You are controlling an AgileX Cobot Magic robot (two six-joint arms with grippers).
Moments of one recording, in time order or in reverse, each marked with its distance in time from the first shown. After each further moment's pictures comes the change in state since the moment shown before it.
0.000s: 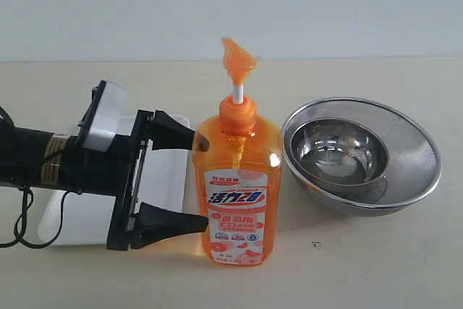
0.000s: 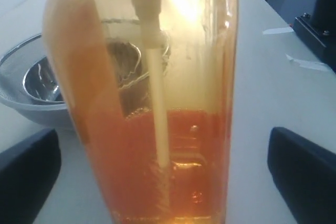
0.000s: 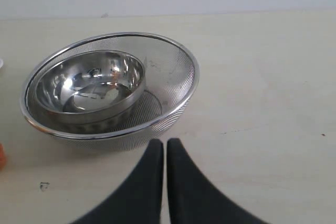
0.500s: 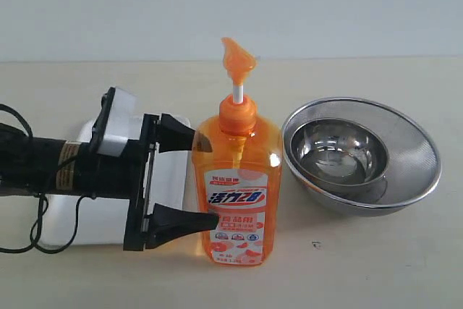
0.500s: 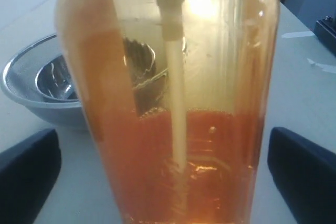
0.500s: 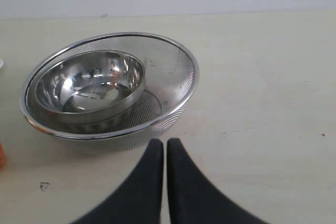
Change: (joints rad) left arm -0.026 0.062 -0.001 -0.095 0.000 0.075; right arm 0.000 0.000 0.000 0.000 0.000 0.000
